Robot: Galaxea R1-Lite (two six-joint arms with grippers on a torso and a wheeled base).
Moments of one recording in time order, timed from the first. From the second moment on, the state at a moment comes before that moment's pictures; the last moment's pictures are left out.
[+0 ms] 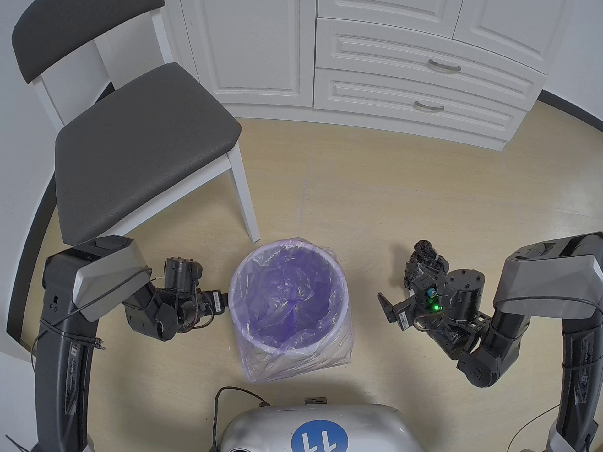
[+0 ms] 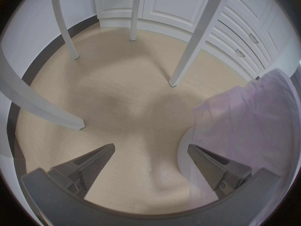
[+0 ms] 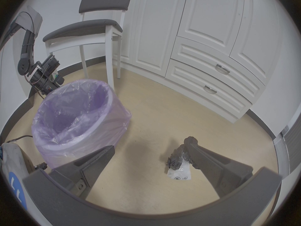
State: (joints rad) left arm -0.20 2.57 -1.14 -0.79 0.05 -0.28; right arm 0.45 2.31 -0.58 -1.52 -0.24 -0.34
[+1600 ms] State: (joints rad) left arm -0.28 1.79 -0.02 -1.48 0.00 -0.14; right arm 0.43 1.62 -0.46 -0.67 -0.53 -0.01
